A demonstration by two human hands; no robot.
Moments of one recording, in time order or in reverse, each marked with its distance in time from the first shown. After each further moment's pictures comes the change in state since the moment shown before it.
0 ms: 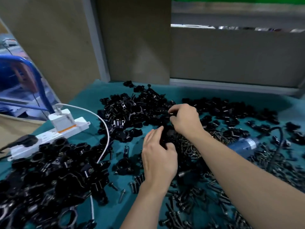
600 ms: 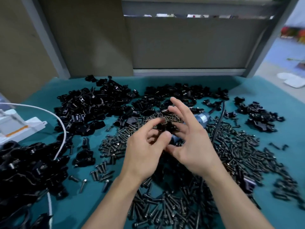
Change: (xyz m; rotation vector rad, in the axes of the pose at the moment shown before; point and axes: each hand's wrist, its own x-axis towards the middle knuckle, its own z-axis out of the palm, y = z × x) left_hand -0.051 0.031 0.000 -0.354 -0.457 0.265; right_hand -0.174 0.062 -0.090 0.534 0.007 -0.194
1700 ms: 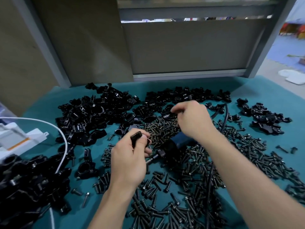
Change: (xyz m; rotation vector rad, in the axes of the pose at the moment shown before) left_hand 0.008 -0.016 -0.018 0.133 0.234 -0.060; right_hand 0.090 0.016 -0.017 -0.569 0.120 0.316
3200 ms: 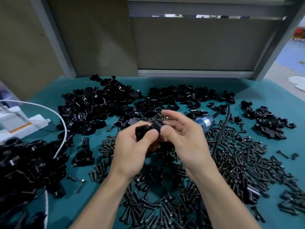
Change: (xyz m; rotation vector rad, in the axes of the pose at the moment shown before) left_hand 0.000 0.004 0.007 -0.368 -0.178 0.098; right_hand -0.083 -0.011 0.013 0.953 -0.122 -0.008
